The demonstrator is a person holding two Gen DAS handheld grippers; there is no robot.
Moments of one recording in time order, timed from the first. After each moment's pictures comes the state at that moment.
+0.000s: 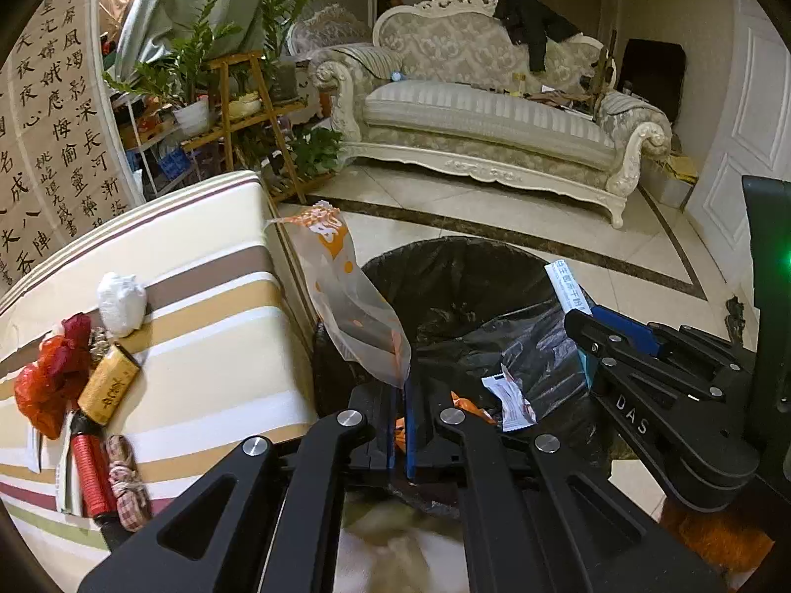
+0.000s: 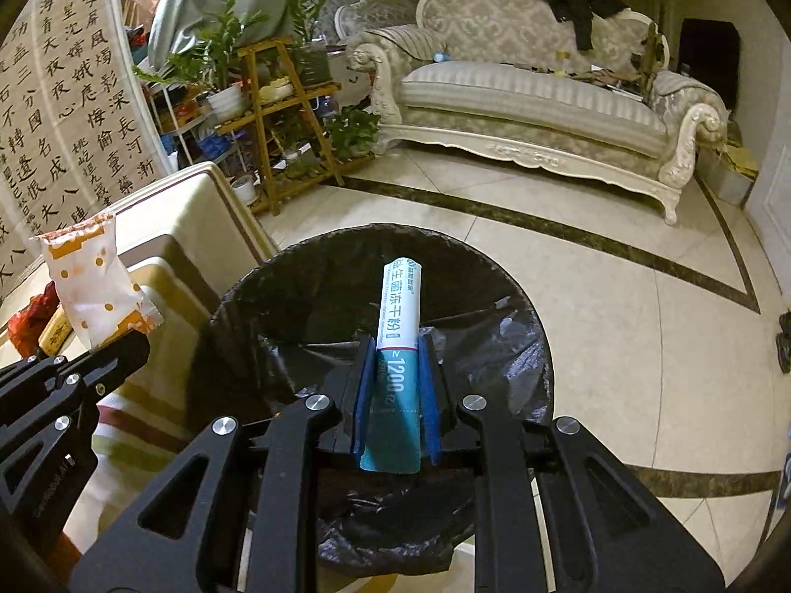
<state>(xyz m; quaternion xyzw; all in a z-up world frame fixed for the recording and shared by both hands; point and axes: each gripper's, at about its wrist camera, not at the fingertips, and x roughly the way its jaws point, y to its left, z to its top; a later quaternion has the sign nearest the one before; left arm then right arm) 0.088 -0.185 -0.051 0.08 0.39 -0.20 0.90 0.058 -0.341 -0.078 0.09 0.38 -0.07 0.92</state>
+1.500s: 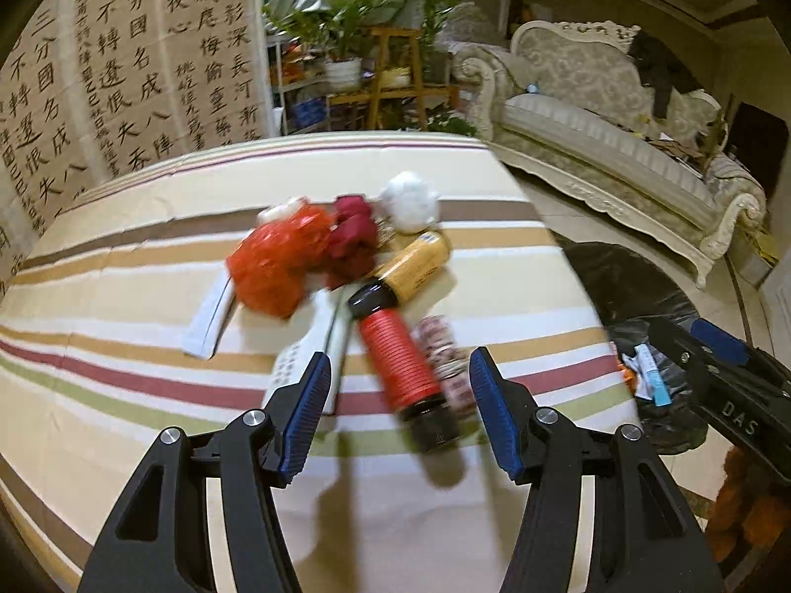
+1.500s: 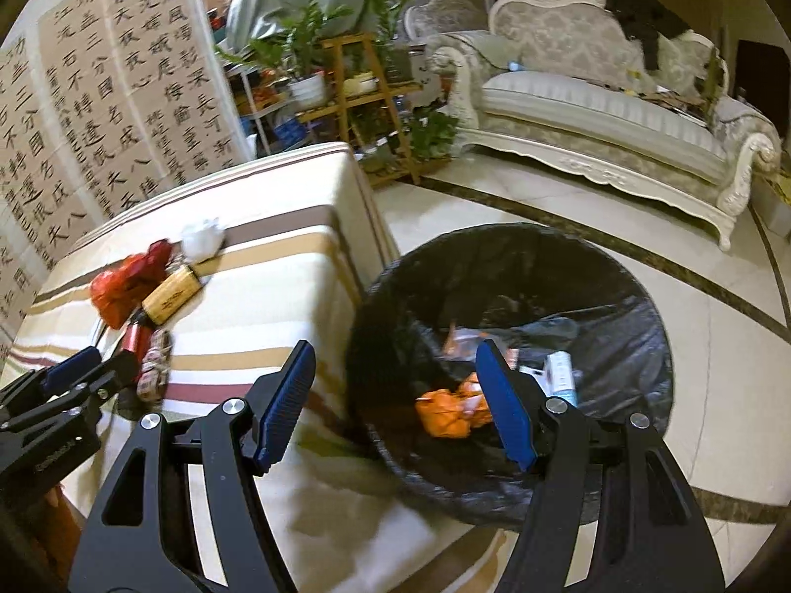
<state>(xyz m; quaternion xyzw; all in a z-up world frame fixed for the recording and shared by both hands) 0.063 -0.030 -0.045 0.00 0.41 -0.04 0.91 0.045 -0.234 -0.054 0.07 0.38 0.03 0.92</state>
